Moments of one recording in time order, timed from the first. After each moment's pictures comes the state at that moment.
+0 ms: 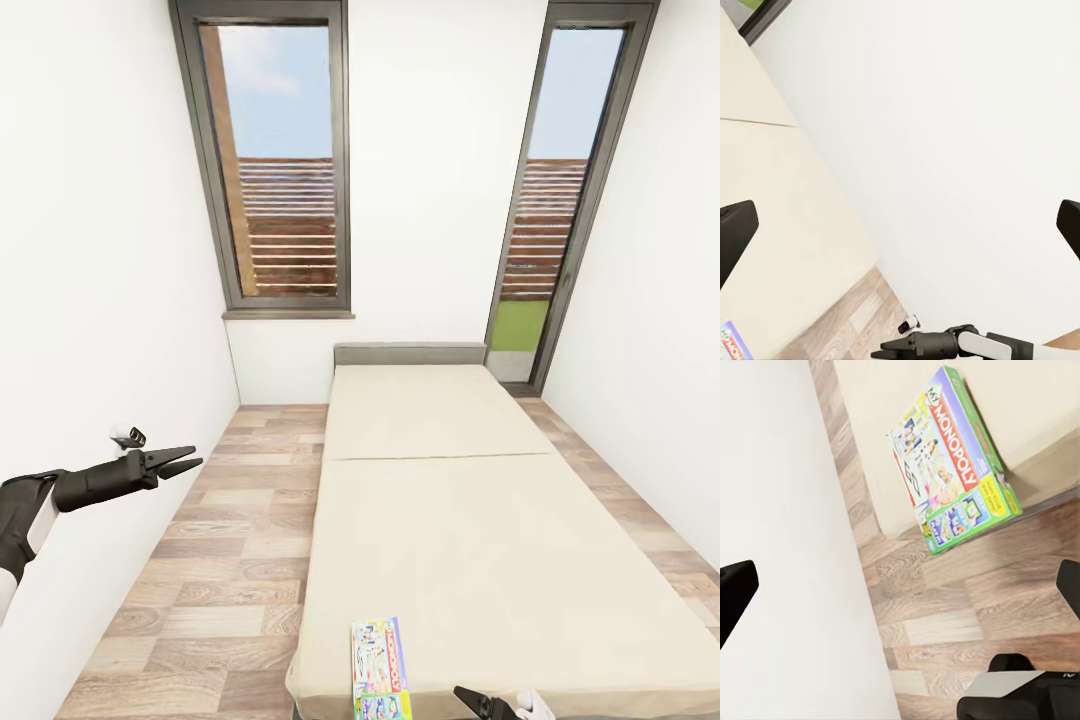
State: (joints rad) left arm -0.81 0.45 0.23 -0.67 0.16 0.80 -1.57; right arm -0.18 -0.14 -0.04 -0.57 -0.68 0.44 0.62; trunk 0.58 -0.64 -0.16
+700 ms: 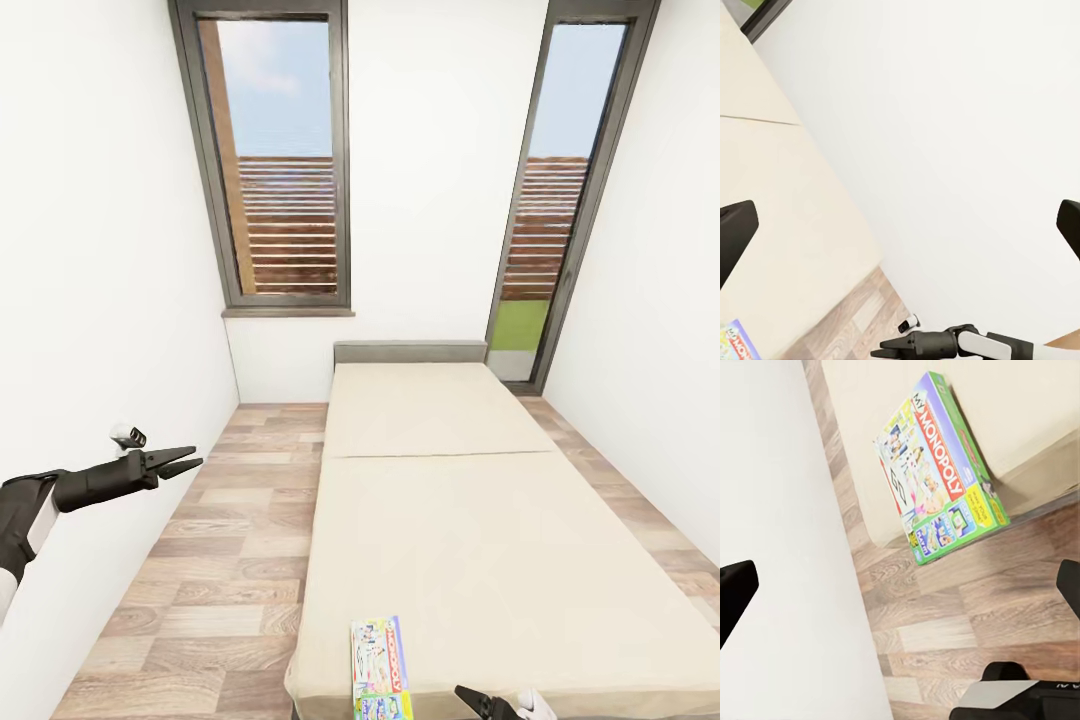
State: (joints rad) left arm -0.81 0.44 0.22 -0.67 0.16 0.80 -1.57; right arm -0.18 -0.14 -0.04 -0.57 -0.69 0.43 0.61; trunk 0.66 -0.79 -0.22
